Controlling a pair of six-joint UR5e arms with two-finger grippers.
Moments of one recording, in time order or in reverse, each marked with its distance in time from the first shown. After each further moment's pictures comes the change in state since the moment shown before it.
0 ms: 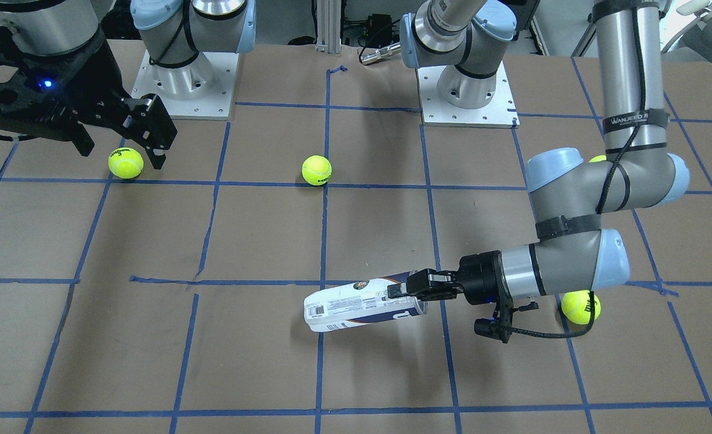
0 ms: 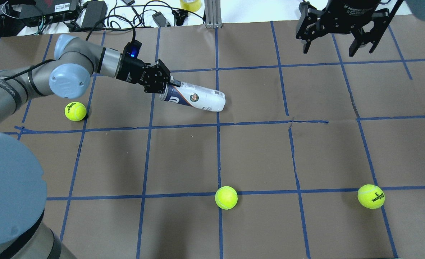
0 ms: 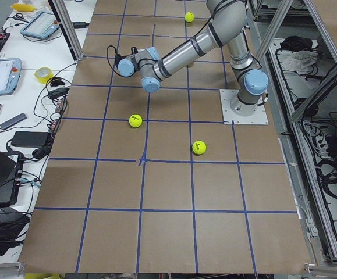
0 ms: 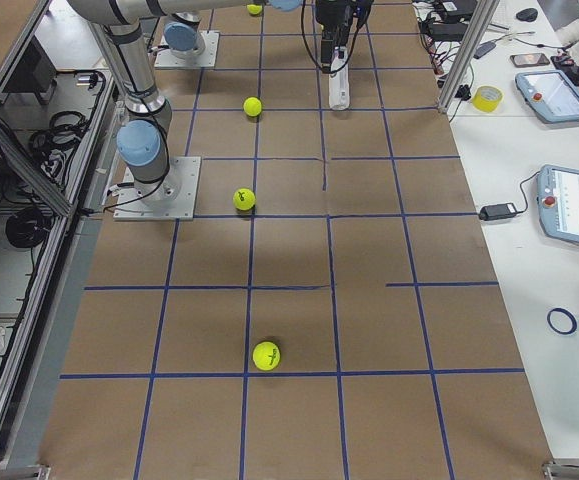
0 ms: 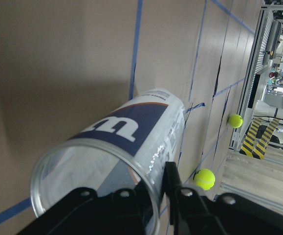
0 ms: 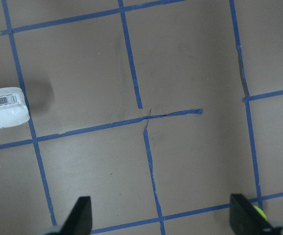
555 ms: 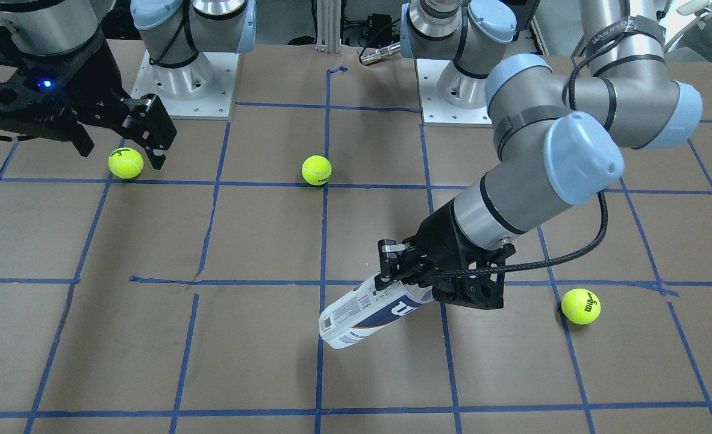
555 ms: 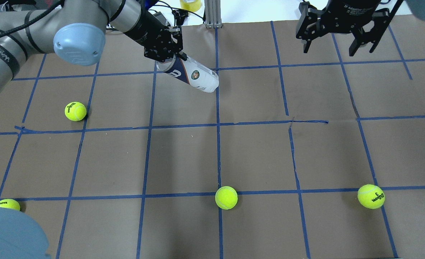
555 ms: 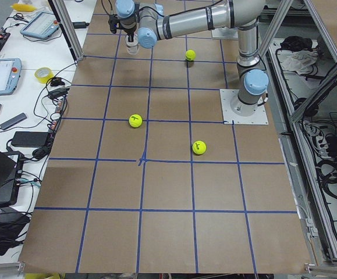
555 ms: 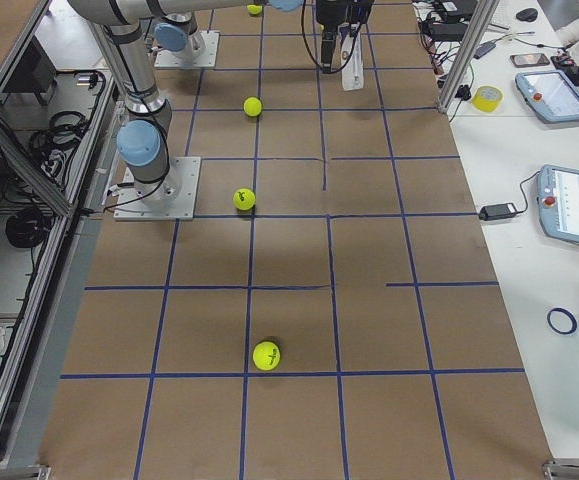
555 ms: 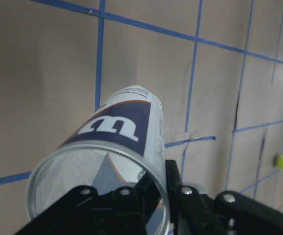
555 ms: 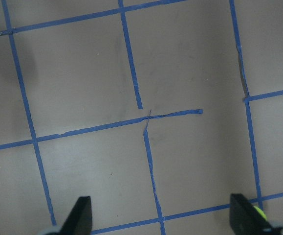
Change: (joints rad) left arm -0.212 0.104 0.196 0.097 0.553 -0.238; right arm -0.001 0.001 0.000 0.000 0.000 0.000
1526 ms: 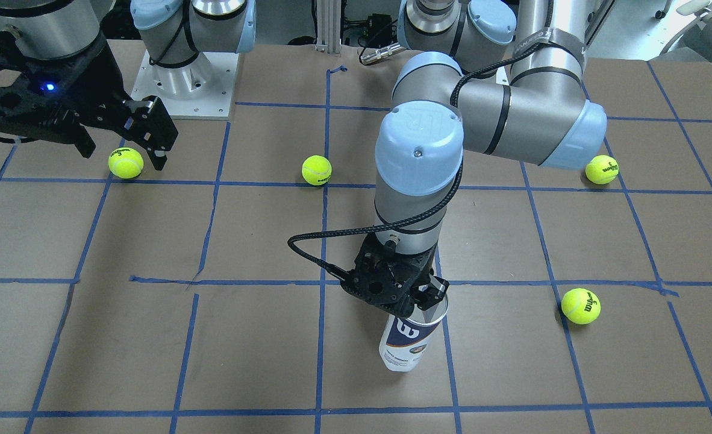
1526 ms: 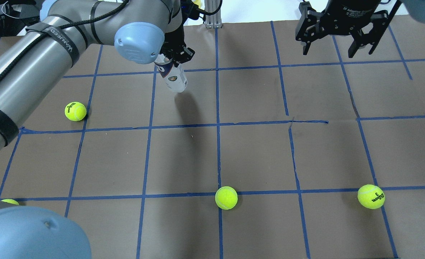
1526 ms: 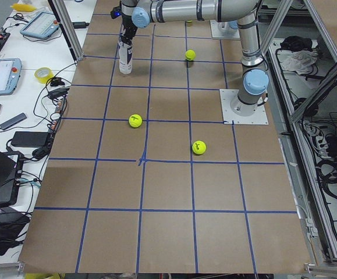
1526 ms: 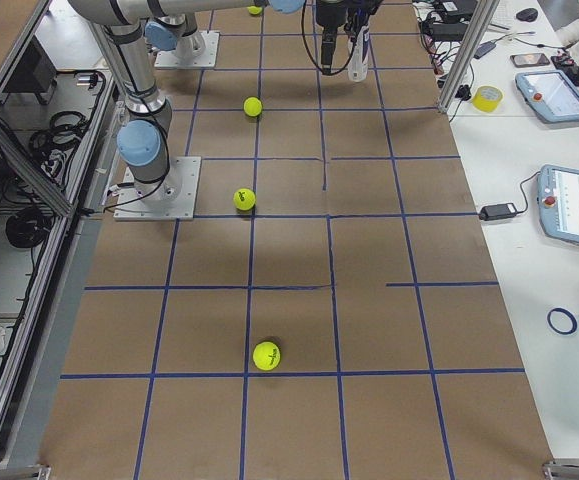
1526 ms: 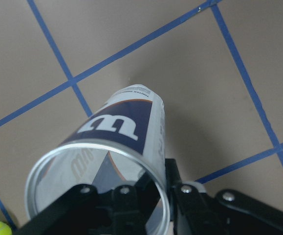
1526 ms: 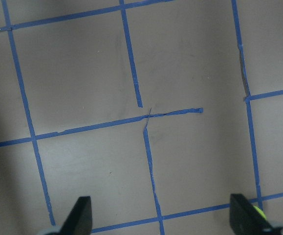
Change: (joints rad) left arm -0.179 -0.100 0.100 -0.022 0.508 0.388; right arm -0.001 0.000 0.008 -0.001 0.001 -0.010
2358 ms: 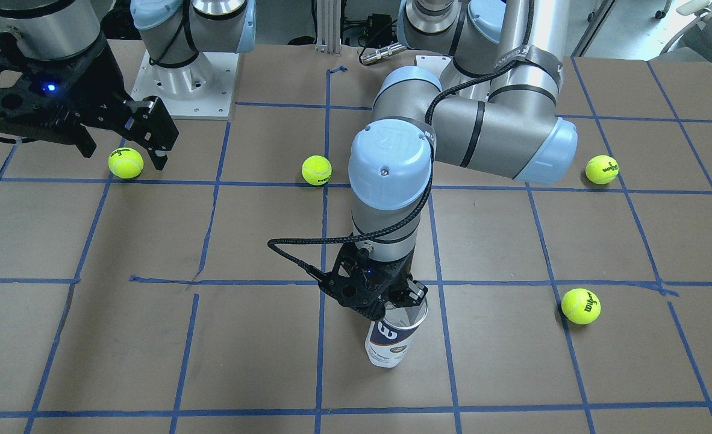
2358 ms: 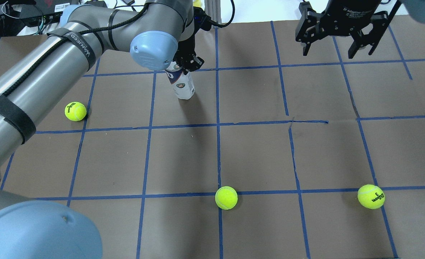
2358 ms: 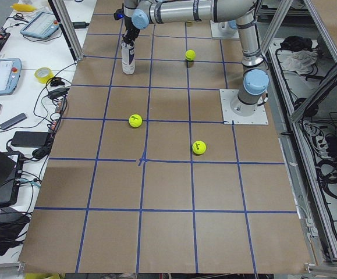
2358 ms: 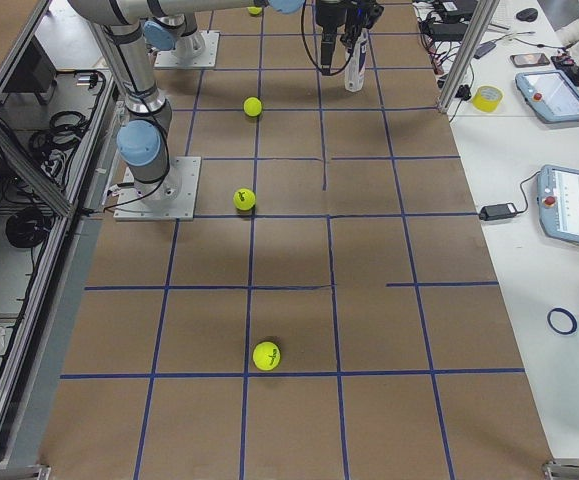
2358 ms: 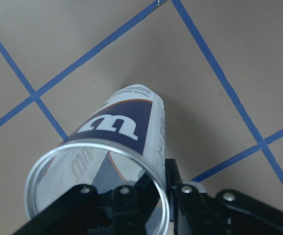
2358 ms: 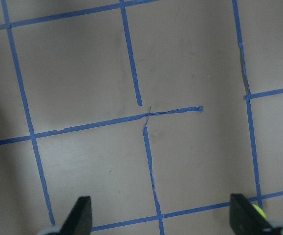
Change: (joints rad) left arm -0.022 -0.029 -0.006 0.003 0.005 0.039; right arm 0.000 0.000 0.002 0.005 0.000 0.000
